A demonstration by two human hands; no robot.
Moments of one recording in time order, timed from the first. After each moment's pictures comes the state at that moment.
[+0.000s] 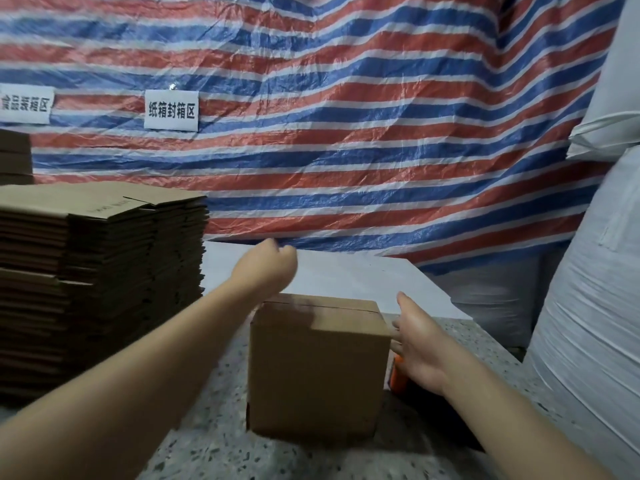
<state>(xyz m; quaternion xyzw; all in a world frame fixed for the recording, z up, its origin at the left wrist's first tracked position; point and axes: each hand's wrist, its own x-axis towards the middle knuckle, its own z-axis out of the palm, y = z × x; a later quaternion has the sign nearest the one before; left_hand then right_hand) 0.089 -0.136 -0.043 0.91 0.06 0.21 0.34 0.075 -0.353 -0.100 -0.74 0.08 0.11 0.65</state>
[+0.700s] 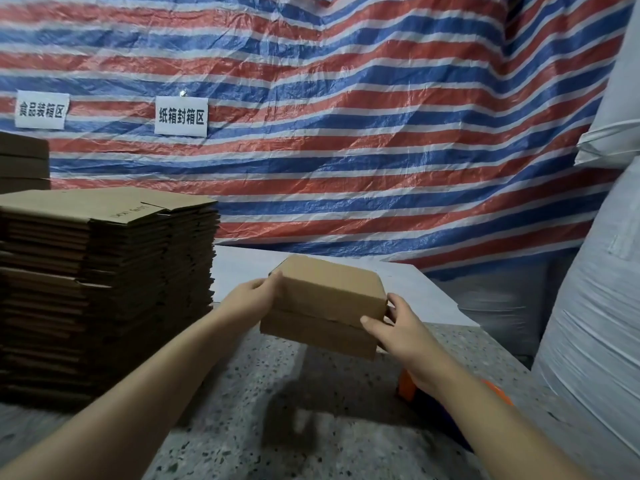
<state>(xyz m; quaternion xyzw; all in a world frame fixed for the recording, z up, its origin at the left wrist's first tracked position) 0.077 -0.097 -0.086 0.83 0.06 0.12 0.53 0.081 -0.336 -0.106 -0.81 -0.08 -0.03 0.58</state>
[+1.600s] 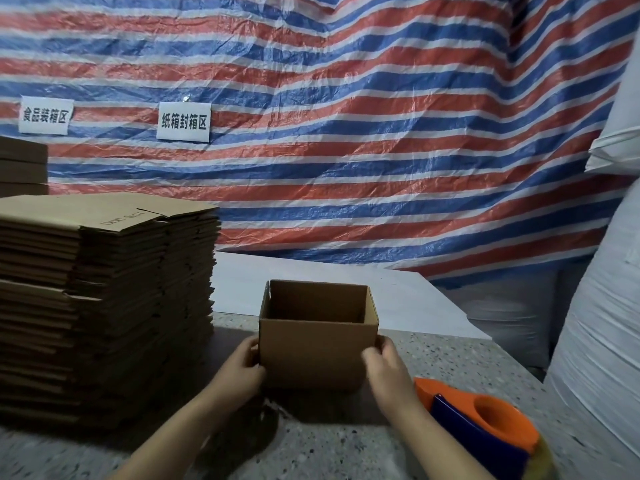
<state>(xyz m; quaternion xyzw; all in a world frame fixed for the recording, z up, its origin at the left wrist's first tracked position) 0.119 -0.072 -0.202 0.75 0.05 0.07 0.65 0.117 -0.311 -0.172 -0.81 -0.03 -0.05 0.58</state>
